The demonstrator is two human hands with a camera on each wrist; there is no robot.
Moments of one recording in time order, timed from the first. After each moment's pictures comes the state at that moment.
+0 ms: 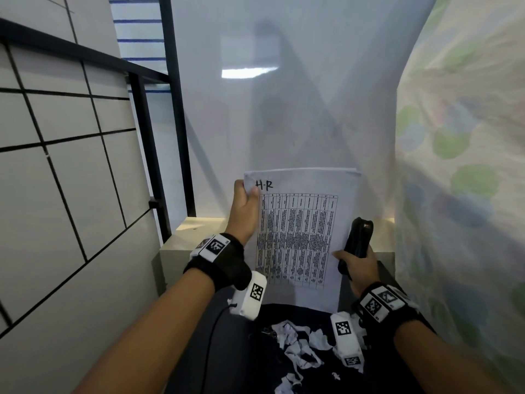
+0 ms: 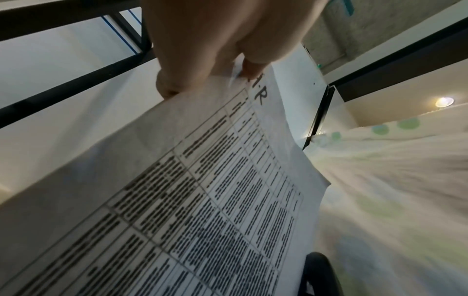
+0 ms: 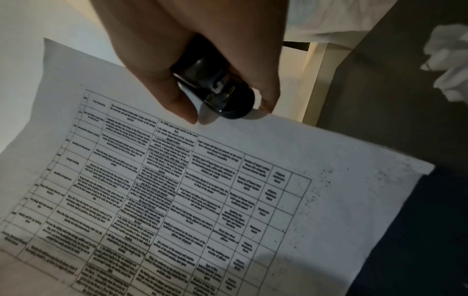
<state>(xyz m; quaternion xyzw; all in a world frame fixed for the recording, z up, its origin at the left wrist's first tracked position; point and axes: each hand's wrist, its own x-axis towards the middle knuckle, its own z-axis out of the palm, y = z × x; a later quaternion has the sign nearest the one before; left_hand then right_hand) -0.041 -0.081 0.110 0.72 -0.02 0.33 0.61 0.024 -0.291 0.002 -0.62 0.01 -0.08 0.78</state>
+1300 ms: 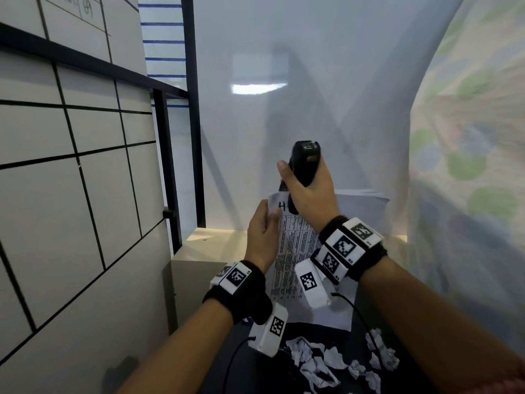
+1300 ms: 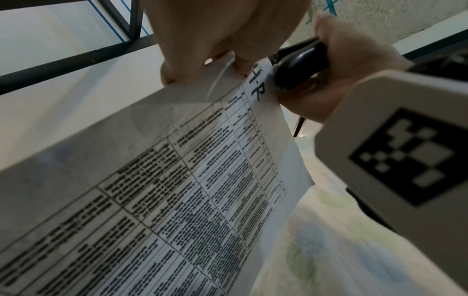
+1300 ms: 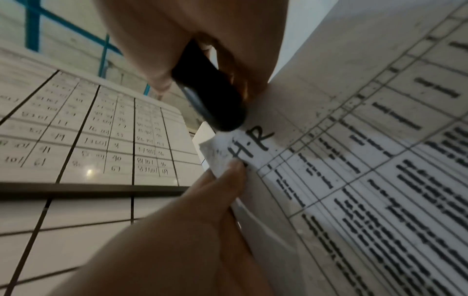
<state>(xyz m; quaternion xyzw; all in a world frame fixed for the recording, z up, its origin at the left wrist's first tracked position) -0.065 -0.086 0.102 0.70 -0.09 0.39 0.59 -0.053 -0.175 0.184 -0.66 -0.31 -0.23 0.65</state>
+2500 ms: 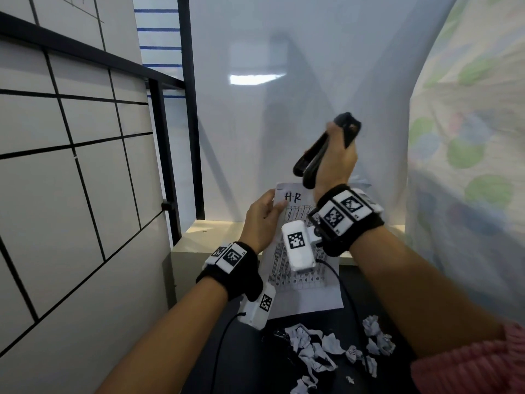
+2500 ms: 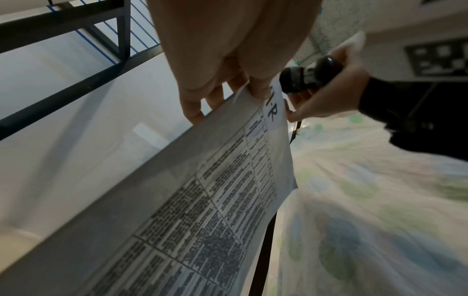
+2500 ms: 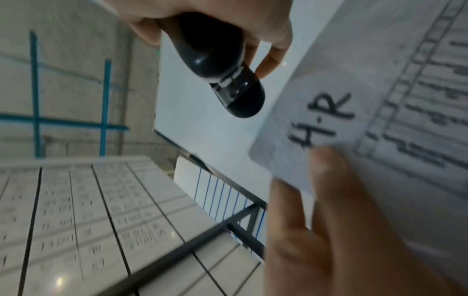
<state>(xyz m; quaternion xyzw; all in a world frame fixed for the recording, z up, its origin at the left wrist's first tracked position) -0.066 -0.077 0.110 0.75 -0.12 0.29 0.58 -0.039 -0.179 0.209 -0.46 -0.14 -0.22 0.85</state>
